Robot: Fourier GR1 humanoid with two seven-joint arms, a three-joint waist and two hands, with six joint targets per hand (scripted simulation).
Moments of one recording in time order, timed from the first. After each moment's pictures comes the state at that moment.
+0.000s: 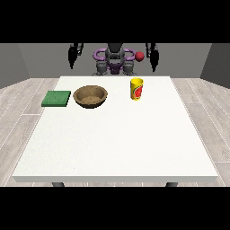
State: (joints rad) left arm -0.02 0.10 -0.03 -1.59 0.03 0.05 0.00; right arm 0.02 -0.09 0.01 -1.61 0.02 -0.04 -0.01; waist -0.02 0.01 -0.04
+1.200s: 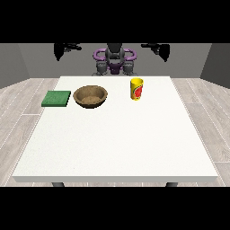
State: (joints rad) left arm -0.17 0.17 0.17 -1.58 0.18 -0.04 -0.09; right arm -0.04 -0.22 -0.20 -1.64 -0.22 0.20 -0.05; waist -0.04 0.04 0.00
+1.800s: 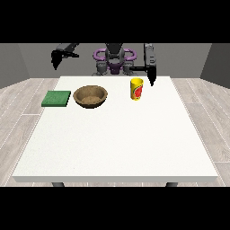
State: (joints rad) left arm -0.24 0.05 0.15 -1.24 0.05 0.04 -0.48; right arm -0.11 -0.23 -0.21 -1.55 -0.20 0.25 -0.17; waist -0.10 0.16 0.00
